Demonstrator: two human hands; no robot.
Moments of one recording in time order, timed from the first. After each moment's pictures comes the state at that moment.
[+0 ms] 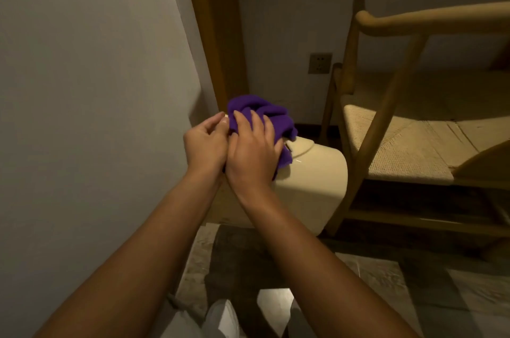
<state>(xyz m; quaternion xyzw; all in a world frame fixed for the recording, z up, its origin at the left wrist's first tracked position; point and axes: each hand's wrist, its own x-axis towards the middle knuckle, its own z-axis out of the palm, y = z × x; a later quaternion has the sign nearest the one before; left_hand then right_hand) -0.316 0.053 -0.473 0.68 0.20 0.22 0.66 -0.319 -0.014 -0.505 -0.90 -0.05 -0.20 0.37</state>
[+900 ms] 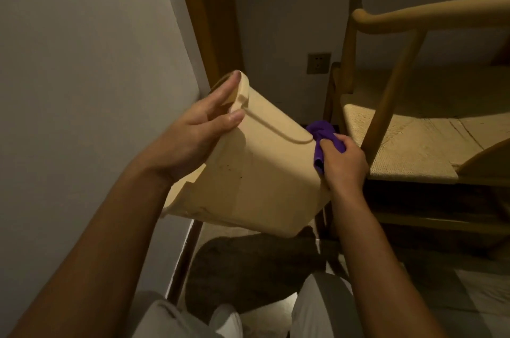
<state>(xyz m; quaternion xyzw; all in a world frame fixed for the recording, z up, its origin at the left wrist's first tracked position) -0.347 0.082 -0.404 0.75 -0.13 -0.07 0.64 -0.288 -0.163 -0.537 -0.75 0.22 -0.13 0.61</state>
